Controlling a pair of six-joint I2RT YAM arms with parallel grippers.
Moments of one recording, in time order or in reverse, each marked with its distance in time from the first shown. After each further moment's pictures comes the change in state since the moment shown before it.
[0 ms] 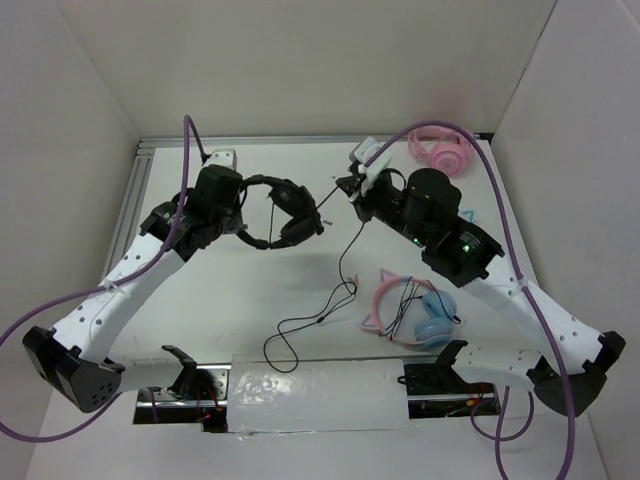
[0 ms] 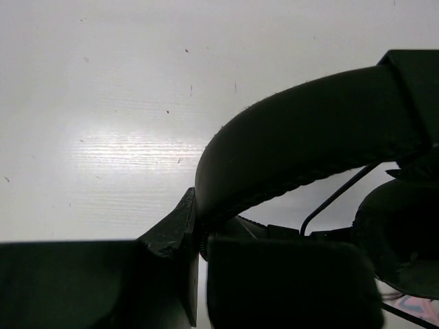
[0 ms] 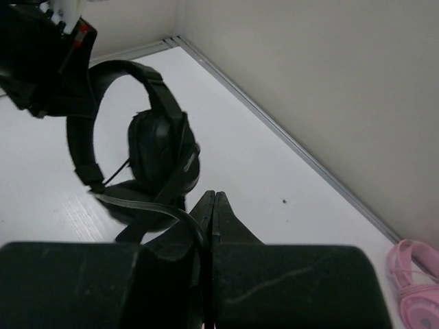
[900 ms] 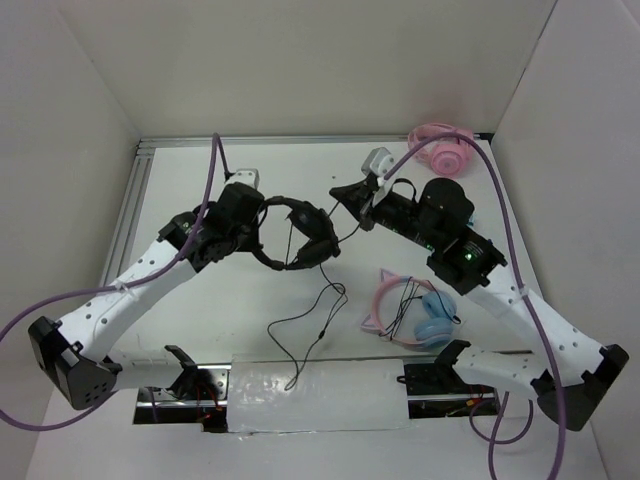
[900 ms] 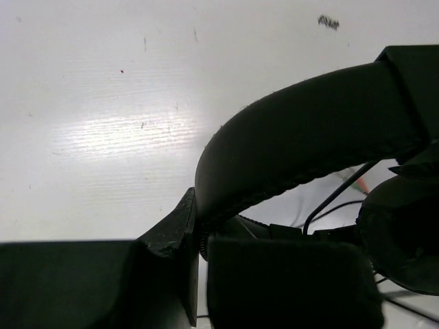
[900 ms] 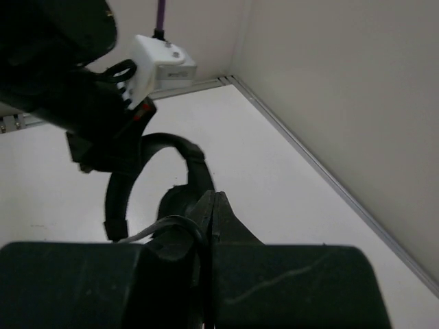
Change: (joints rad) left arm -0.154 -0.034 -0.106 -0.019 0.051 -0.034; right arm -0.094 -0.014 -0.122 0.201 -0.304 0.054
